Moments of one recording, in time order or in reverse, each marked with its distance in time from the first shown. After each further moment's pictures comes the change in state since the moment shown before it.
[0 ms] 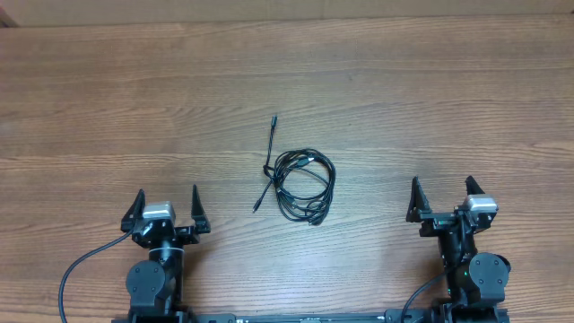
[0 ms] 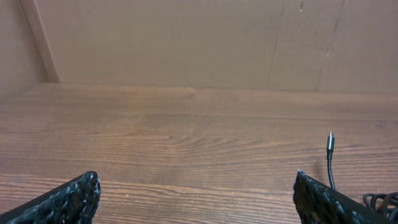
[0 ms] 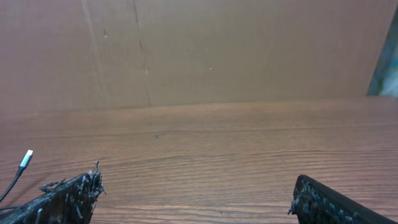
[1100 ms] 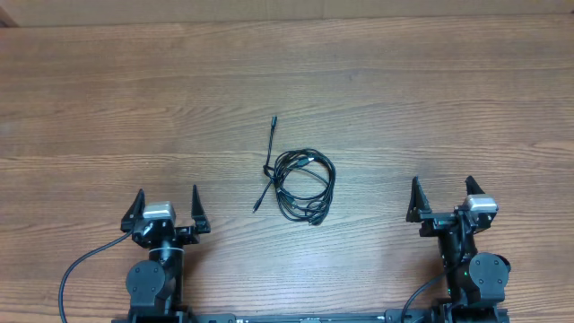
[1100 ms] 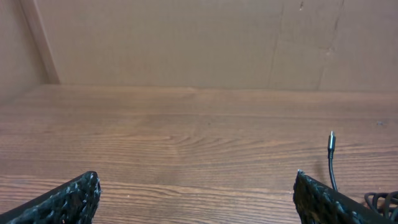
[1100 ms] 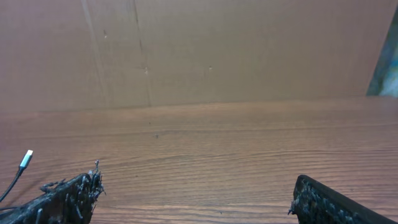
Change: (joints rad) left arm 0.000 0.000 0.000 0.000 -0.001 0.010; right arm 0.000 0.000 0.000 0.000 0.000 0.000
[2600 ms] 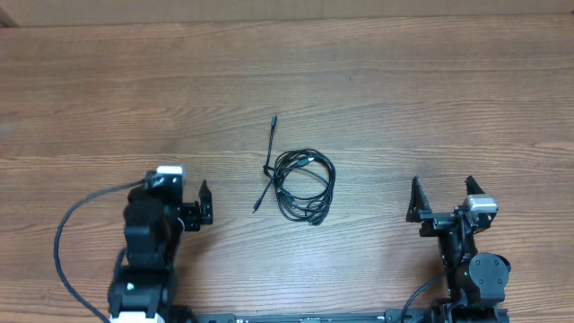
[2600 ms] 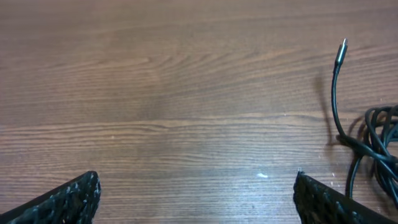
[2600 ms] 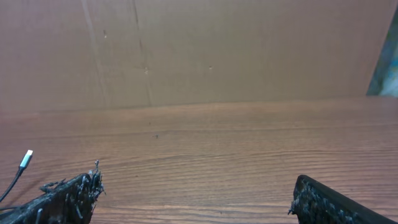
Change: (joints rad) left arm 0.000 0.676 0.393 -0.225 0.063 0.052; right arm 0.000 0.000 0.000 0.000 0.000 0.000
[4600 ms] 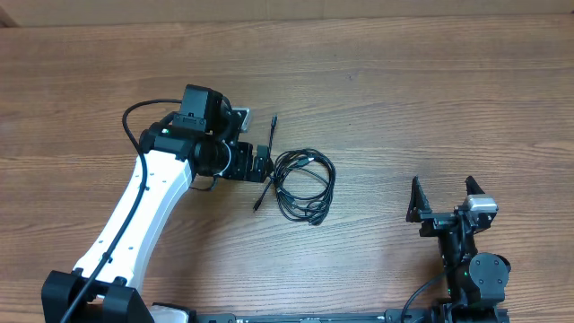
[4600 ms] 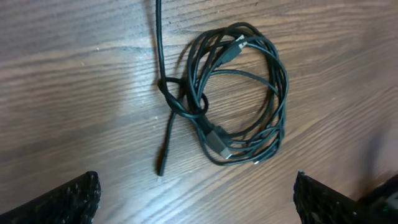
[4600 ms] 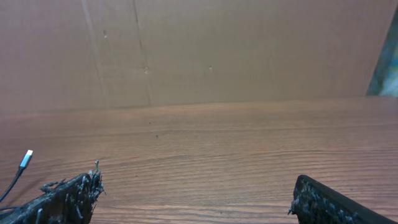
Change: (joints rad) left arm -0.211 0.840 0.790 -0.620 0.415 -0.180; right arm 0.000 0.000 0.000 0.000 0.000 0.000
